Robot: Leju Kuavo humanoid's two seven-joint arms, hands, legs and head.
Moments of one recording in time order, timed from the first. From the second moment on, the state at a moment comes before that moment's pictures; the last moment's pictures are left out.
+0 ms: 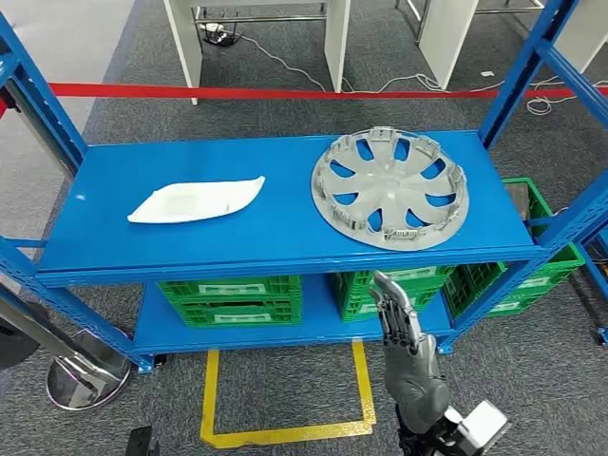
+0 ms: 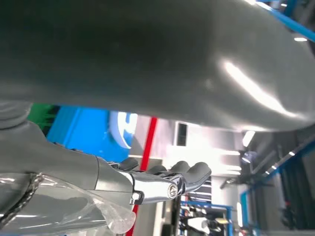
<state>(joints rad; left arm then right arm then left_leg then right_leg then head) -0.04 -0.07 -0.19 -0.19 0.38 0.39 -0.30 0.17 0.01 0.36 -1.77 -0.01 0.06 -0.52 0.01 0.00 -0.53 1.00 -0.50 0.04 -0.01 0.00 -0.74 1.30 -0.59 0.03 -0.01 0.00</state>
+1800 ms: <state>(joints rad) -0.06 -0.18 -0.24 -0.18 0.33 0.30 -0.23 -0.67 -0.02 0.53 -0.80 0.57 -0.22 -0.24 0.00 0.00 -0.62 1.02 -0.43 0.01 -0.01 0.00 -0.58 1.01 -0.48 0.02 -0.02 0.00</state>
